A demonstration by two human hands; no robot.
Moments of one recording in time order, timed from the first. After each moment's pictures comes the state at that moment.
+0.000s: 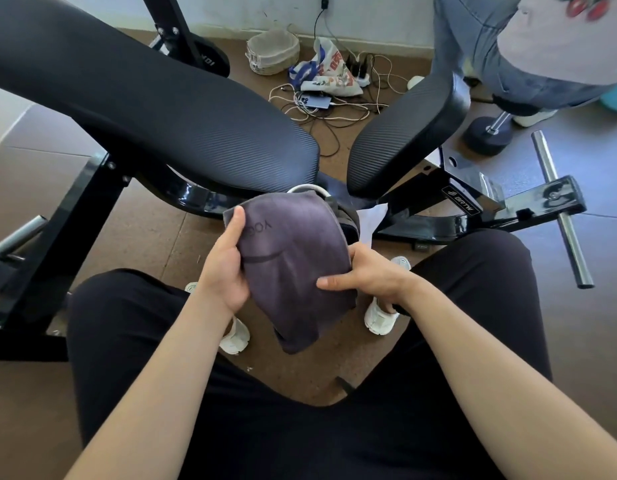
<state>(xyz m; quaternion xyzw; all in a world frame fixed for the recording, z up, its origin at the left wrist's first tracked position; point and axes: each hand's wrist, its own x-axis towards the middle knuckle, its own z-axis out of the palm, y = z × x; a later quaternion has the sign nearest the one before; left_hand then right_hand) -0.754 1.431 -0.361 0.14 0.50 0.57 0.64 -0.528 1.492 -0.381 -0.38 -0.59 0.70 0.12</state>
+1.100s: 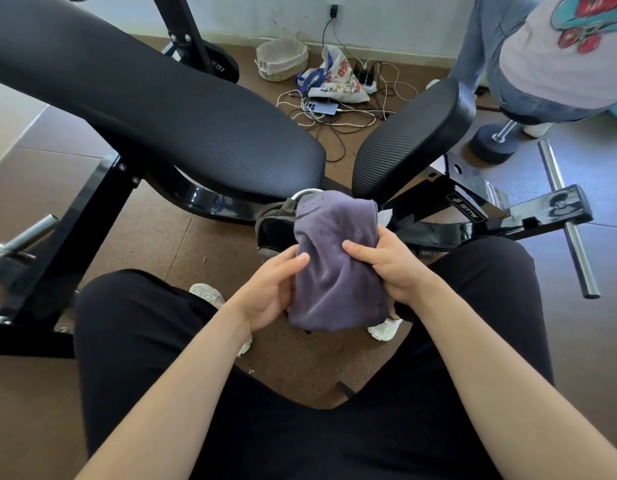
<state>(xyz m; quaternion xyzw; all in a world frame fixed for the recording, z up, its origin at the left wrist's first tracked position) -0.729 1.417 -0.391 0.30 0.44 0.43 0.73 -0.523 1.501 -0.378 -0.45 -0.45 0.71 0.30</state>
